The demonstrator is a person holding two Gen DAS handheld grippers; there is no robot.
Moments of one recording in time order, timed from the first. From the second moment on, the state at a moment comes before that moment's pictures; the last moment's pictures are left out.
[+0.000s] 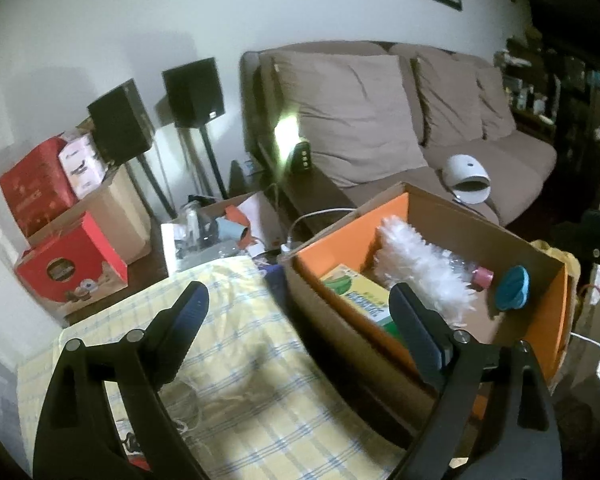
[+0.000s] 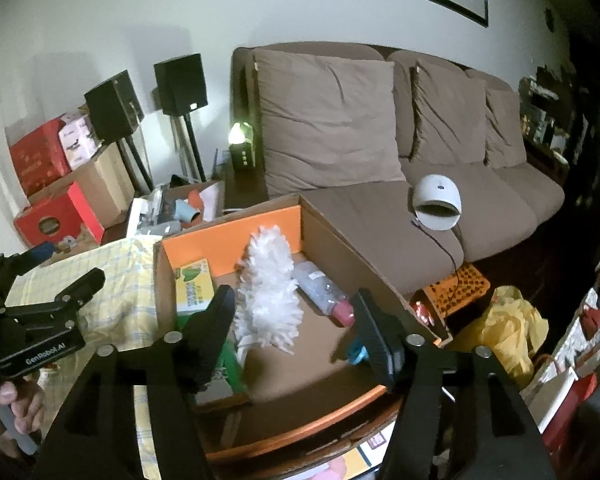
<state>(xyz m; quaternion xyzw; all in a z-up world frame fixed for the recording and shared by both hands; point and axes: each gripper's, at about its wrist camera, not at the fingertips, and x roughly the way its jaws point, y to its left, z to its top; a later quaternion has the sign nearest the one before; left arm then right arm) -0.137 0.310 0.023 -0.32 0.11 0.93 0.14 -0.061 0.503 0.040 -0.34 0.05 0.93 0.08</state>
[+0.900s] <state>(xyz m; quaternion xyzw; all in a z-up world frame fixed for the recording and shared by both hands) -0.110 0.219 0.037 -0.33 0.00 0.94 0.12 -0.054 0.433 0.069 -0.24 -0.01 0.97 0.06</state>
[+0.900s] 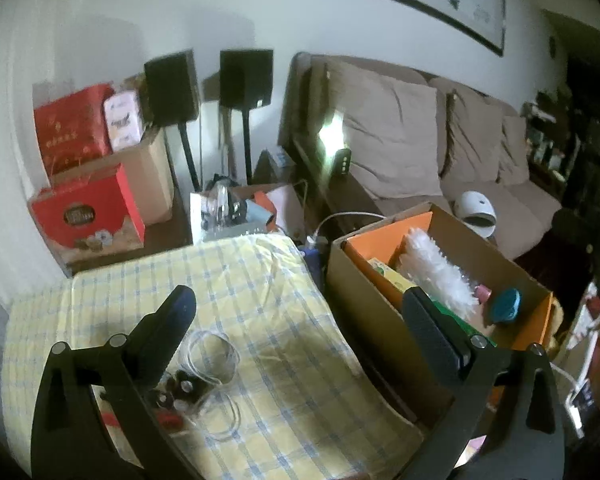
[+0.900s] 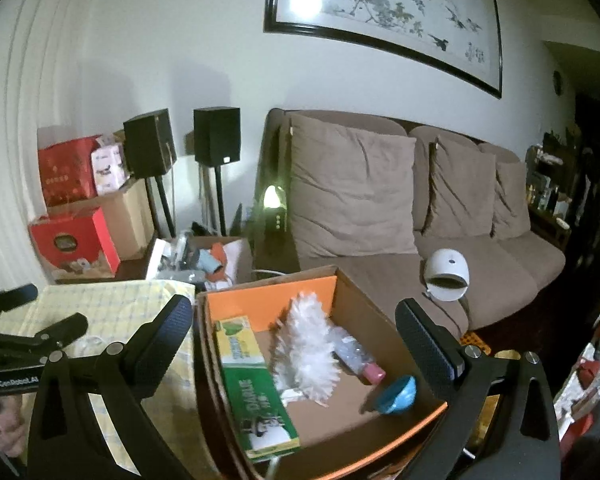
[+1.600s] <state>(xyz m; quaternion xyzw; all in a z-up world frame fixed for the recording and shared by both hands) -0.101 0.167 0.052 -0.29 -0.07 0.95 0.08 -0.036 0.416 0.074 -0.15 0.03 0.99 0.07</state>
